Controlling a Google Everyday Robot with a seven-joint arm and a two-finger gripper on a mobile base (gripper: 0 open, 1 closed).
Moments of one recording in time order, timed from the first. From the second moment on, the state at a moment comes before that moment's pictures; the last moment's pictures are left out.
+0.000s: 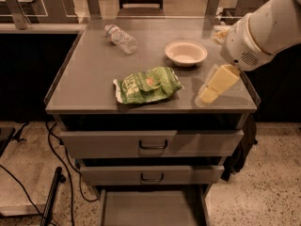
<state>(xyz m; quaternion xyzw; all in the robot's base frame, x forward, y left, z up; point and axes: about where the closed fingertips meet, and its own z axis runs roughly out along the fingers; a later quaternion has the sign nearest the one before) 0.532 -0.137 0.940 -0.58 0.75 0.04 0.32</state>
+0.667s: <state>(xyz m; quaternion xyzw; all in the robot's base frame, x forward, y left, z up) 0.555 -0.103 0.921 -0.60 0.73 0.05 0.32</state>
